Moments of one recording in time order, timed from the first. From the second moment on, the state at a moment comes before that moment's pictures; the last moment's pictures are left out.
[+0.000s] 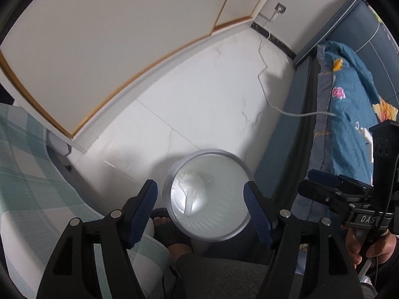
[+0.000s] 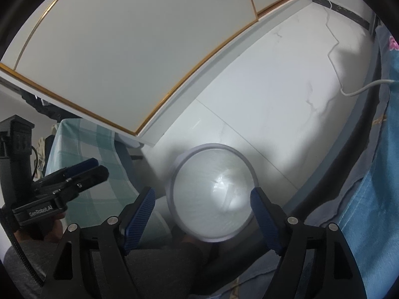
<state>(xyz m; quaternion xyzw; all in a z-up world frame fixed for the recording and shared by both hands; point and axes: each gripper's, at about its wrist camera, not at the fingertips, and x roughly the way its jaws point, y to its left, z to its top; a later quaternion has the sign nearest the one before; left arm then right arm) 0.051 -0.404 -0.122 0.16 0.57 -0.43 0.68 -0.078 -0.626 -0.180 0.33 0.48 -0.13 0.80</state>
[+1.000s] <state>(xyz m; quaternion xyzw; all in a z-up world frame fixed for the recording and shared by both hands) 0.052 -0.228 0.031 0.04 0.38 -0.31 0.87 -0.053 -0.511 -0.006 0.23 0.33 -0.05 0.91</state>
